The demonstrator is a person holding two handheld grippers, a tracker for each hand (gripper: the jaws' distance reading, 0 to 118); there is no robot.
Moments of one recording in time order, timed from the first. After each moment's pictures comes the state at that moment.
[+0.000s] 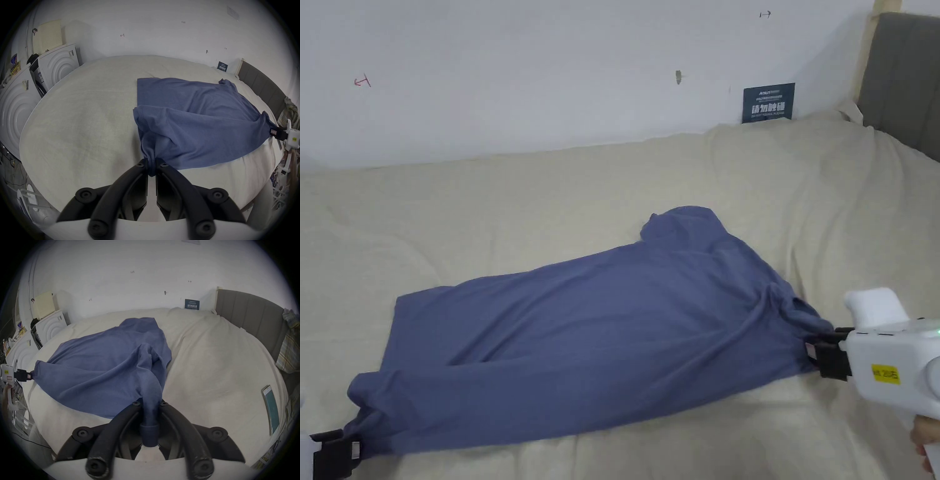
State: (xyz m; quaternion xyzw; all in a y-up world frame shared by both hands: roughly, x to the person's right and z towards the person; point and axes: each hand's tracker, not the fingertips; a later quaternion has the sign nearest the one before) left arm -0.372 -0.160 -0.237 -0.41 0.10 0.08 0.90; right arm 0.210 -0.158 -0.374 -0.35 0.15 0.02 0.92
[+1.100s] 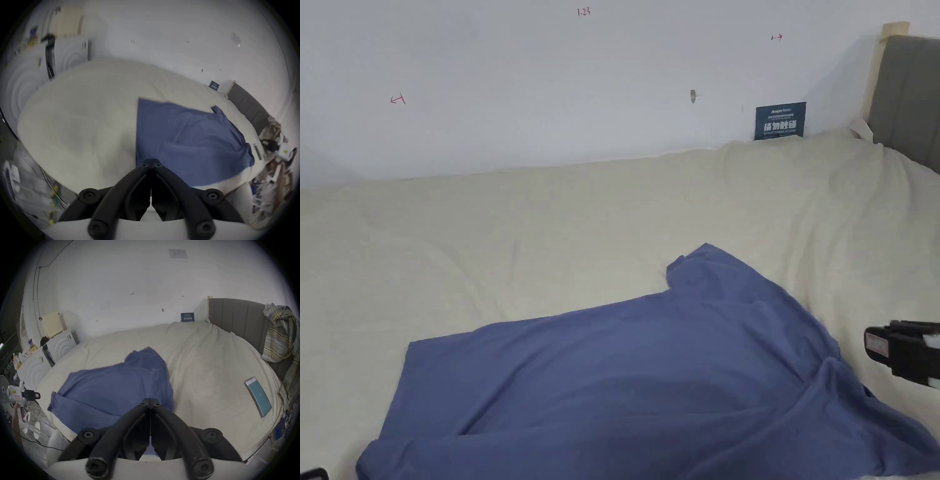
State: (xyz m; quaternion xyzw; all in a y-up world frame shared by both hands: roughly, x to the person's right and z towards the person) left arm -0.354 -0.103 -0.129 -0.33 0.11 0.14 0.93; right arm 0.232 -0.094 -0.291 -0.30 0.17 -0.05 0.94
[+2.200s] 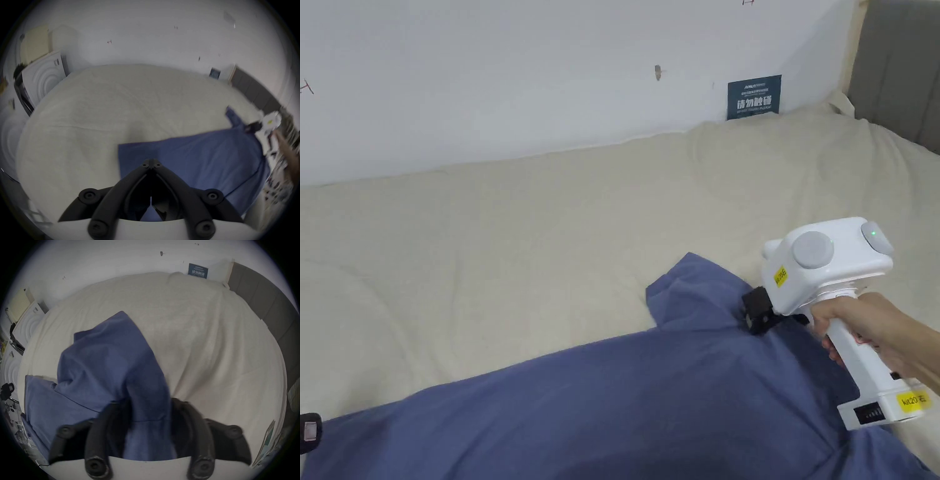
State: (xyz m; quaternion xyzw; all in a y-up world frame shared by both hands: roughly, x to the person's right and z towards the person) left arm -0.396 -0.115 -0.350 -0.42 0.06 0.05 0.90; right arm 0.148 -0.175 -0.592 -0.52 0.10 0.05 0.85
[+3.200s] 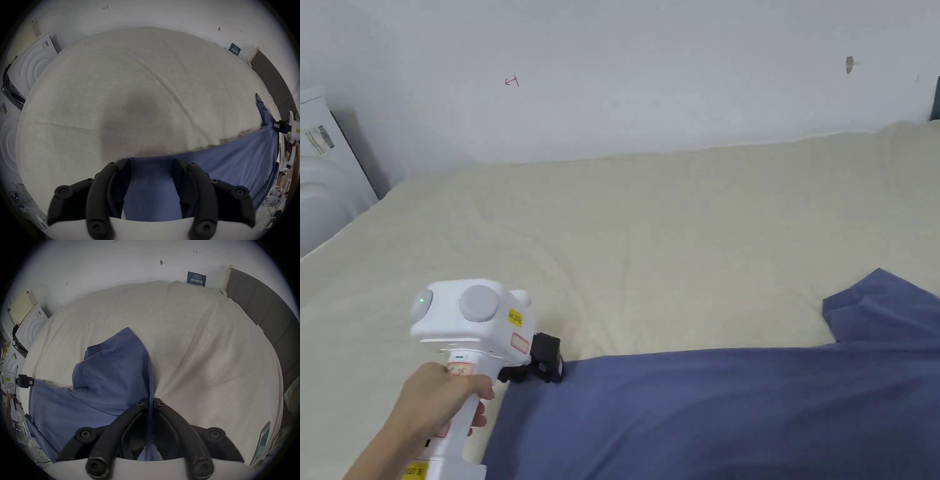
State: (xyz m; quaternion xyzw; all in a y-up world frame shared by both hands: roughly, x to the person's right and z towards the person) left arm -0.416 -0.168 -0.462 -0.55 0.07 0.09 0.83; right arm 0.147 -0.137 -0.578 -0.50 0.11 0.04 0.86
